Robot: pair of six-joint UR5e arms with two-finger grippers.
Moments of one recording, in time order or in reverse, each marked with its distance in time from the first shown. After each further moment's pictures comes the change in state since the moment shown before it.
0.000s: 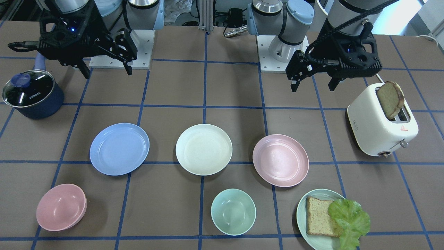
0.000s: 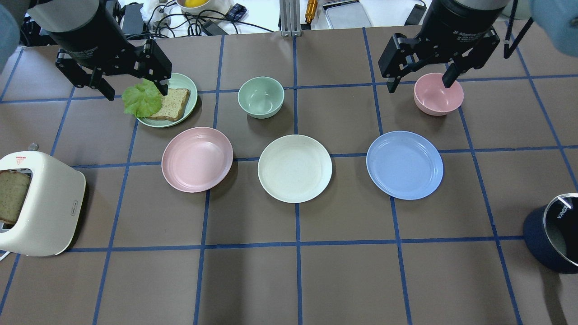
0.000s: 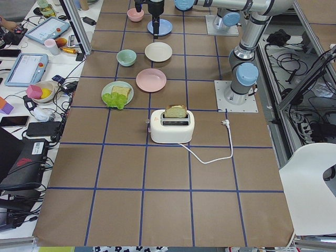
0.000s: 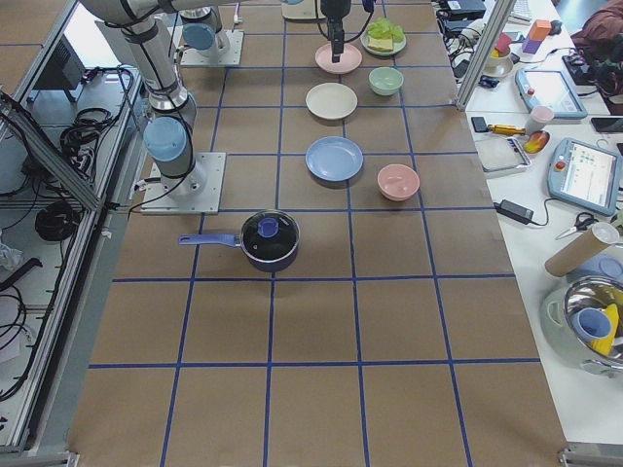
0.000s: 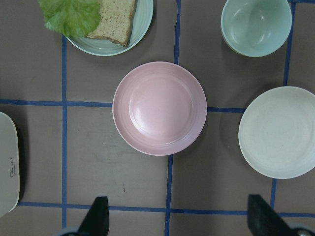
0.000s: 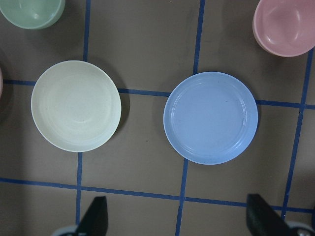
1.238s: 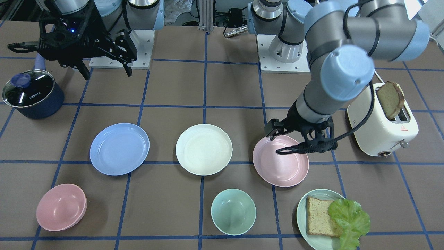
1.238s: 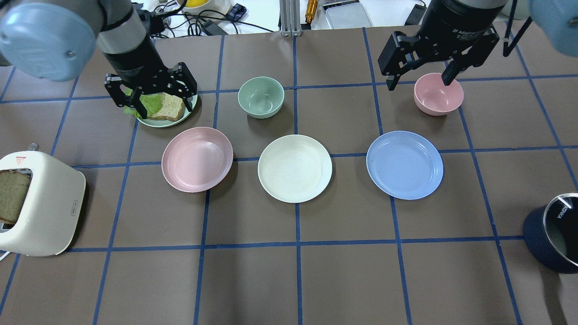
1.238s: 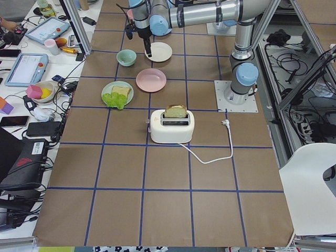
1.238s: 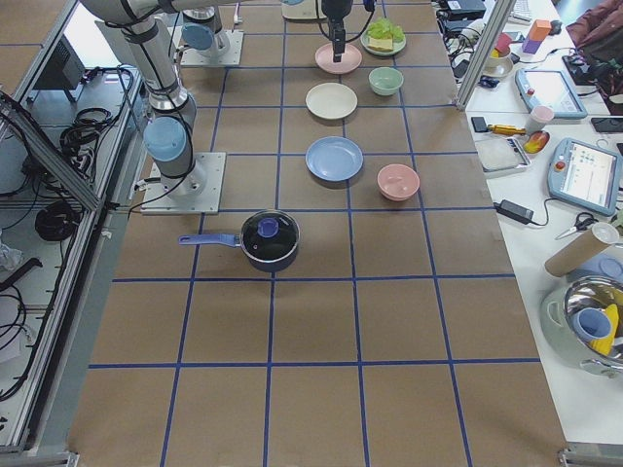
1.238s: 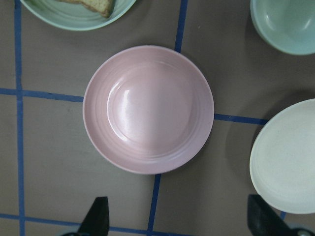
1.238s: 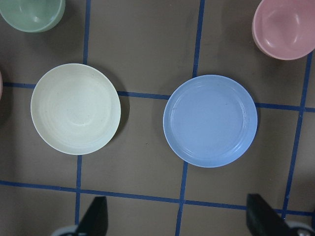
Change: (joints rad) left arm -0.052 -0.294 -0.068 0.199 -0.014 -0.141; right arm 0.000 0.002 0.004 -0.013 -0.003 0.000
